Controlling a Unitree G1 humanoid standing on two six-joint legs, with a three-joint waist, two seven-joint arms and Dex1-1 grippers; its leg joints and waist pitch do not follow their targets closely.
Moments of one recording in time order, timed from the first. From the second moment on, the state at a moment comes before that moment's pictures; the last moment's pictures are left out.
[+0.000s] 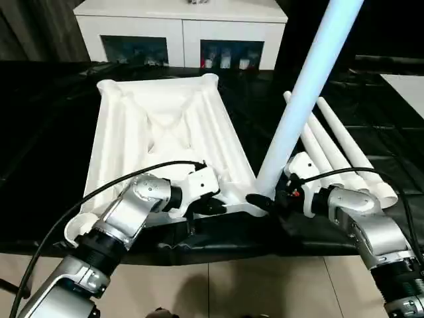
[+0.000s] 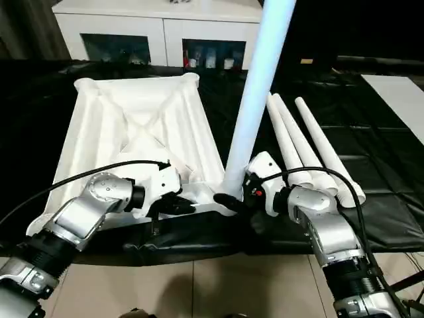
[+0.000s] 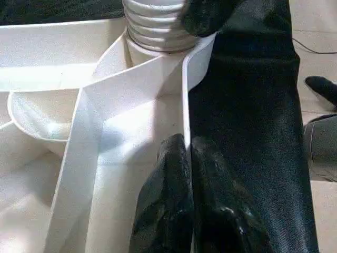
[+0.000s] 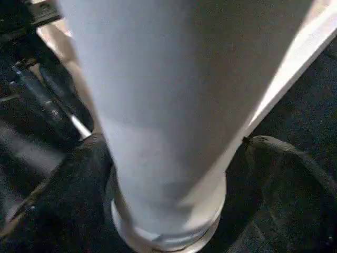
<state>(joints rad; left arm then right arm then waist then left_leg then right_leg) -0.54 0.36 -0.41 0.35 0.04 0.26 -1.07 -0.35 -0.45 0.15 0.24 0.19 0.27 0.89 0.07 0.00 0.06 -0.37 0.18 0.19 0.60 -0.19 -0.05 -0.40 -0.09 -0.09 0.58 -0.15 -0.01</state>
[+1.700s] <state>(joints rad) -0.59 0.20 -0.33 0.44 0.07 0.36 -0.72 -0.44 -0.21 0.07 0.39 0.10 0.25 0.45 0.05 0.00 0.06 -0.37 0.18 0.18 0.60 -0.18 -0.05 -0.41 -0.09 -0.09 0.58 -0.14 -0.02</state>
